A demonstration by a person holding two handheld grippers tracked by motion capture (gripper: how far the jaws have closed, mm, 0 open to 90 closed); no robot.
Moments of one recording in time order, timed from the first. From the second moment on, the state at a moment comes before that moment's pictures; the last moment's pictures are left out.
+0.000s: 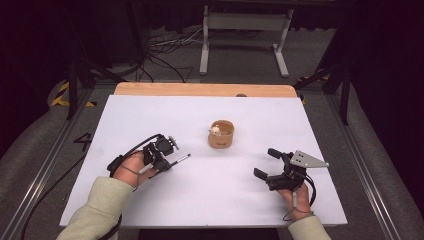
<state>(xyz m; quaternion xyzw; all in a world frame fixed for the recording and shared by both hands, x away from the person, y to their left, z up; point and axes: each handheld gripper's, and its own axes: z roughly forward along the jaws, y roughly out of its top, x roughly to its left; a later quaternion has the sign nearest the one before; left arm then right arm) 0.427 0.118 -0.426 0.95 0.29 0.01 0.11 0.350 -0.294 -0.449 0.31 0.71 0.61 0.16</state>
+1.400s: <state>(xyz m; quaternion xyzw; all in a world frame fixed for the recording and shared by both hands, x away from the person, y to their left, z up) 0.376 0.127 -0.366 0.89 0.19 0.02 0.42 0.340 -0.284 -0.443 0.29 0.73 0.59 0.17</state>
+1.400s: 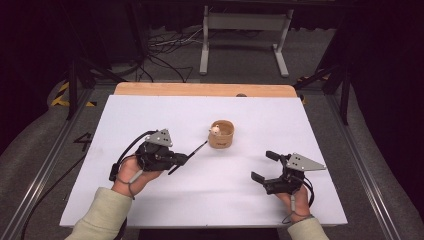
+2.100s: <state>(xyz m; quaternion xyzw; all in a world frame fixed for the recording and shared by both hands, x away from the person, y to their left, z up) 0.348 0.114 -0.400 0.82 0.14 0.04 0.55 0.333 -0.275 -0.432 0.28 0.73 0.59 0.18</state>
